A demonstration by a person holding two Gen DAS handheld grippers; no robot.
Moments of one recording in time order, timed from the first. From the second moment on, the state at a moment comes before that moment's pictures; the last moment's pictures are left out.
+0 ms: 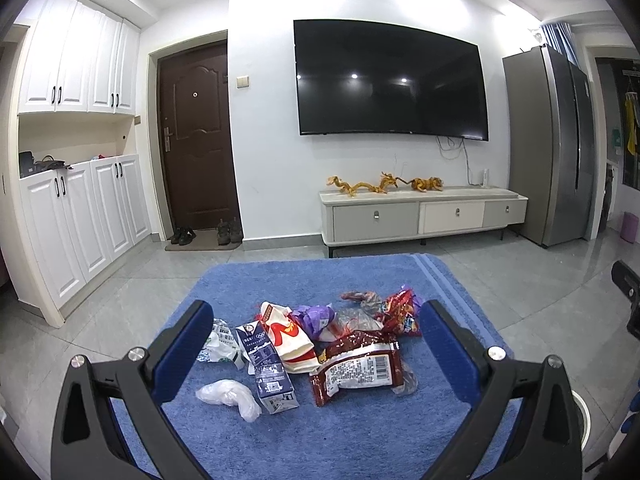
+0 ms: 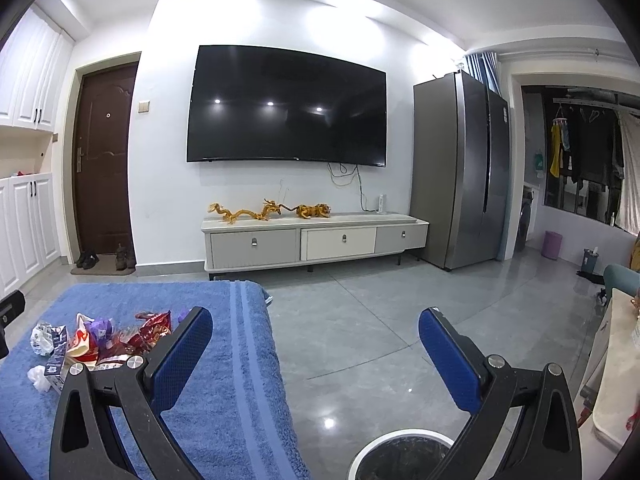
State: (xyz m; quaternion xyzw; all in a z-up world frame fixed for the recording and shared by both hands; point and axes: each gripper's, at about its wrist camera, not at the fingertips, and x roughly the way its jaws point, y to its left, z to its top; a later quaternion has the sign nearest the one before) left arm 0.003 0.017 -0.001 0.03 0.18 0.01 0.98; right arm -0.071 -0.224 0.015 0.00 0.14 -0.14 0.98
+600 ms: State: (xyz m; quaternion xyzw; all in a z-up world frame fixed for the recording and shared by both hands) left arm 0.015 0.037 -0.006 0.01 0.19 0.01 0.98; right arm -0.065 -0.222 0.016 0.00 0.13 -0.14 0.98
